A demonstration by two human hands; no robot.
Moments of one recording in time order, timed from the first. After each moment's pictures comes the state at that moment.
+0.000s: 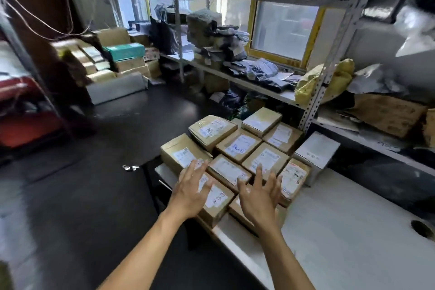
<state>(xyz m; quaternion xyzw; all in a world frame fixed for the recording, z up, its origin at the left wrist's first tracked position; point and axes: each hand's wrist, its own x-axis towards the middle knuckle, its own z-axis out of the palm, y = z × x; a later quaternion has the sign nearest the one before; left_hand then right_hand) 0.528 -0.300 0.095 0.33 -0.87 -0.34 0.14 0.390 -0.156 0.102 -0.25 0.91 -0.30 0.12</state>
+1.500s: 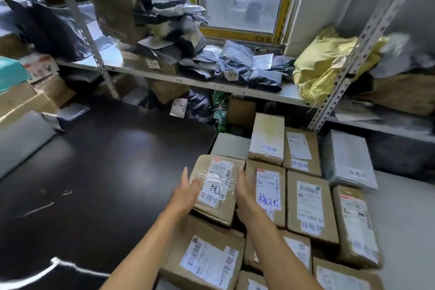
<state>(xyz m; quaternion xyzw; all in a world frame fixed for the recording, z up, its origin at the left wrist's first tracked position) 0.296 -0.669 0.042 0.34 -0.79 -0.50 -0.09 0.236 -0.518 0.062 0.17 0.70 -0.62 0.30</state>
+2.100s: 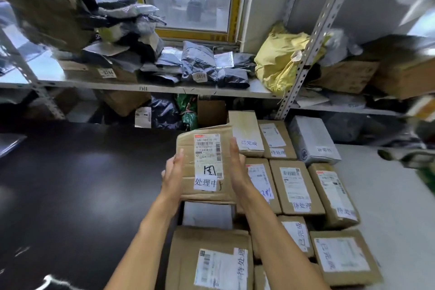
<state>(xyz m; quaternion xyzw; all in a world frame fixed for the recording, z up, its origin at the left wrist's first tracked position) 0.255 -0.708 0.085 0.26 -0.66 -0.71 -0.01 0.235 -0.551 0.128 0.14 0.74 -0.63 0.17</state>
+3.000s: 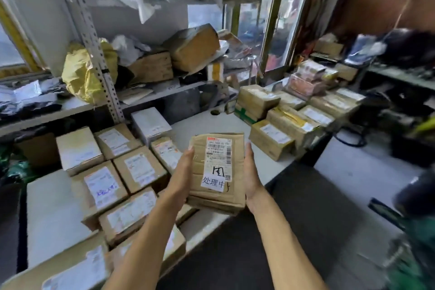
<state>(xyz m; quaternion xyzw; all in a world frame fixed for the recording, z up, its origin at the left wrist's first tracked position) 0.408 -0.315 0.157 -0.08 -0.67 -0.68 -0.28 0.488 -0.177 0.148 0.24 0.59 -0.76 -0.12</state>
